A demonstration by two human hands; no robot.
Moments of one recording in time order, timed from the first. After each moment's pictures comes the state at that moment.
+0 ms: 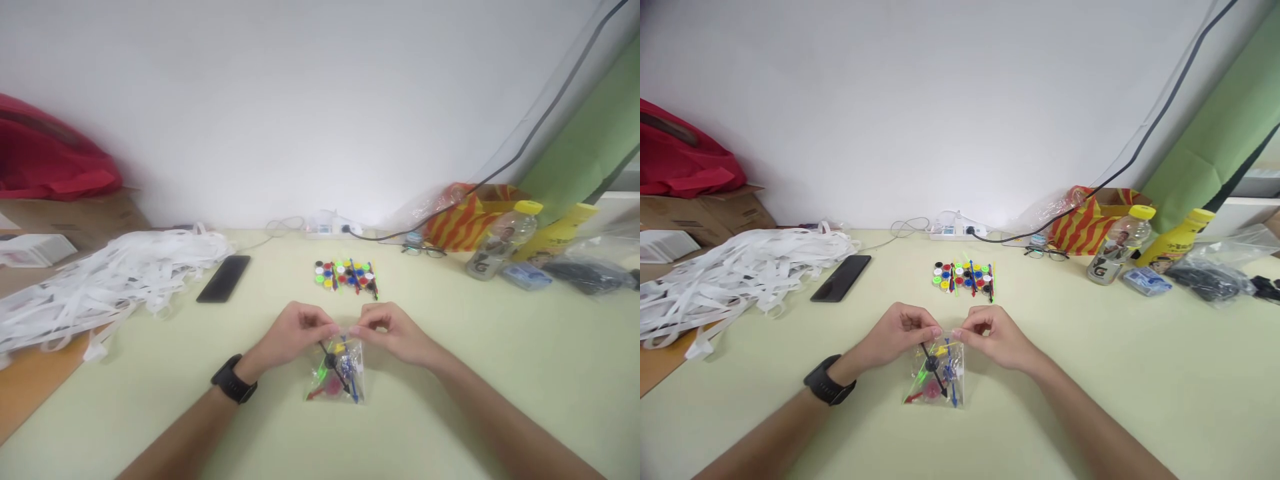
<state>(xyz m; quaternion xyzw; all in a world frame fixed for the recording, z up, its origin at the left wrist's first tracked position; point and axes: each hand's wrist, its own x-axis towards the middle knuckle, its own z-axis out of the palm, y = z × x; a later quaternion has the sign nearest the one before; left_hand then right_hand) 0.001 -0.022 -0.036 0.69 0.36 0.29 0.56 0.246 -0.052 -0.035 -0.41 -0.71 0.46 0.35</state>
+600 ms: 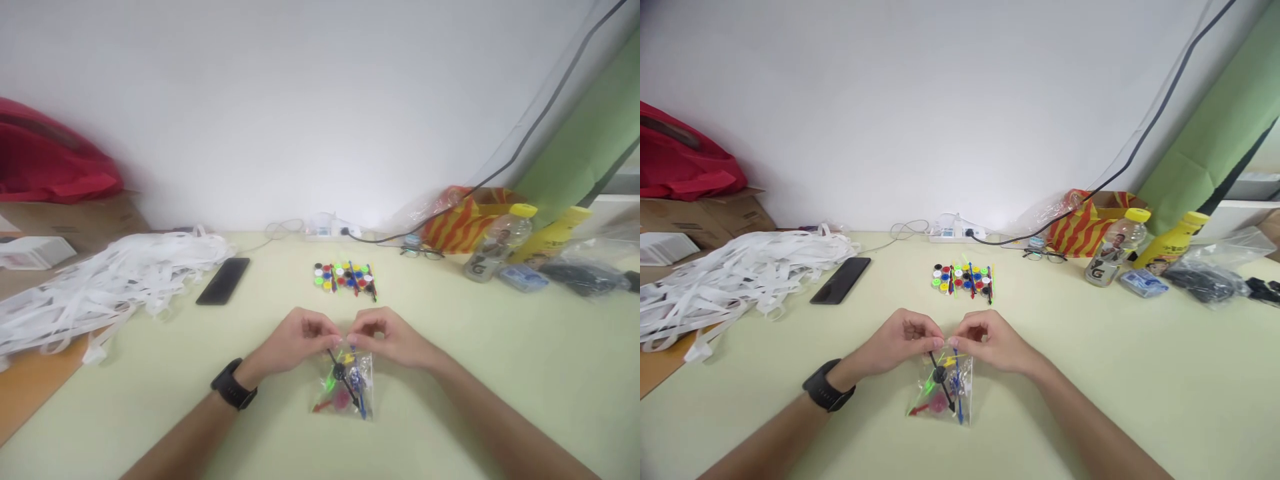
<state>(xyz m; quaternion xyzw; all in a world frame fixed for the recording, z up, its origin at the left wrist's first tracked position) 0.002 -0.028 -0.030 0.69 0.34 0.26 0.58 0.248 -0.054 -0.028 -0.38 -0.72 0.48 0.32</state>
